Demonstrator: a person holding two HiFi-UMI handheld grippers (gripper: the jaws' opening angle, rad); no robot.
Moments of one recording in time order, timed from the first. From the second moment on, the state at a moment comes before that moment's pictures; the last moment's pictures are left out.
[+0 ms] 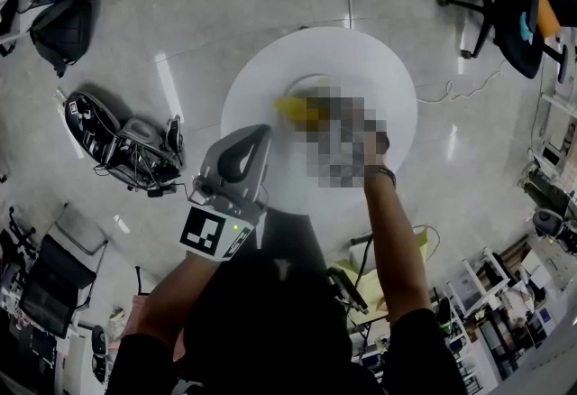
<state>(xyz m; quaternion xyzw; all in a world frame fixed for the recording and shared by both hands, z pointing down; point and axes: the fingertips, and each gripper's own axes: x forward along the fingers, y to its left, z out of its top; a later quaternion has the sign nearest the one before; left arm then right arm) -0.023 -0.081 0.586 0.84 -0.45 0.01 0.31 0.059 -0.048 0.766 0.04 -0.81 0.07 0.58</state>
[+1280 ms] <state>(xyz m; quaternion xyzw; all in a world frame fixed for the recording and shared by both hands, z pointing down) -0.035 -0.071 0.584 0.83 -0.46 0.01 0.30 0.056 -0.048 0.761 0.07 -0.81 0.06 0.58</state>
